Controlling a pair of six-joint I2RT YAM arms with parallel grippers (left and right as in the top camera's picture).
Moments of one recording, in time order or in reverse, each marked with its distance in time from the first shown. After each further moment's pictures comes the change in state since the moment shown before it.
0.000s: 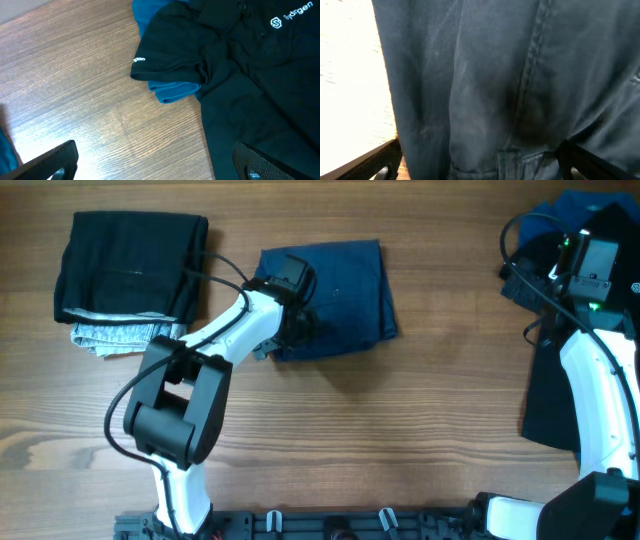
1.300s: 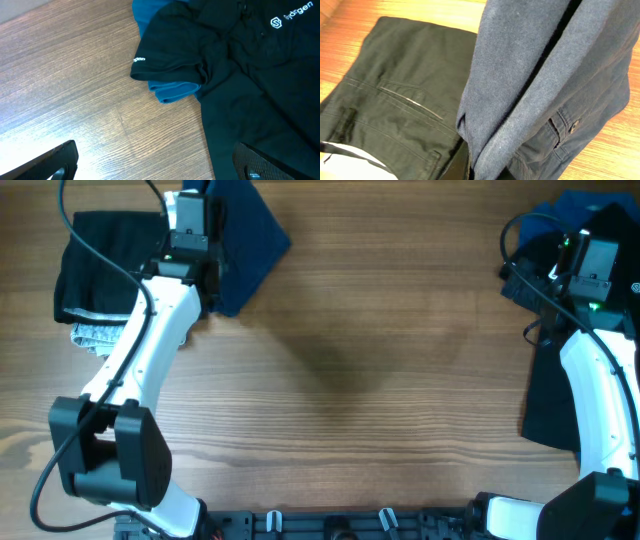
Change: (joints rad) left arm 0.279 -0.267 0.091 0.192 -0.406 0.554; right arm 0.000 0.000 0.000 0.000 0.000 0.000
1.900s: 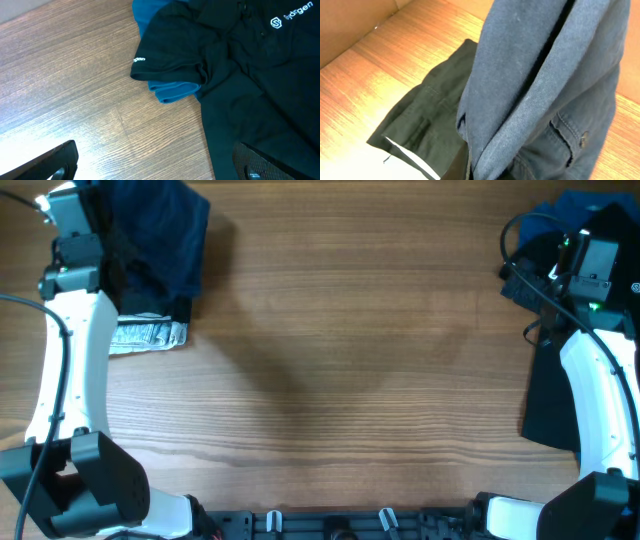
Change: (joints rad) left arm 0.330 -0.101 0.011 0.034 0.138 -0.075; right arm 0.000 0.000 0.000 0.000 0.000 0.000
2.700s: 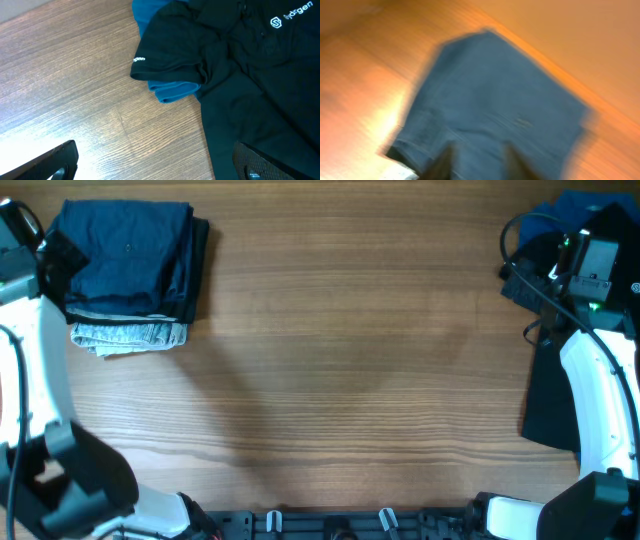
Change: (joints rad) left arm 0.236 0.036 0.025 0.003 0.317 0.024; right arm 0.000 0.000 0.000 0.000 0.000 0.000
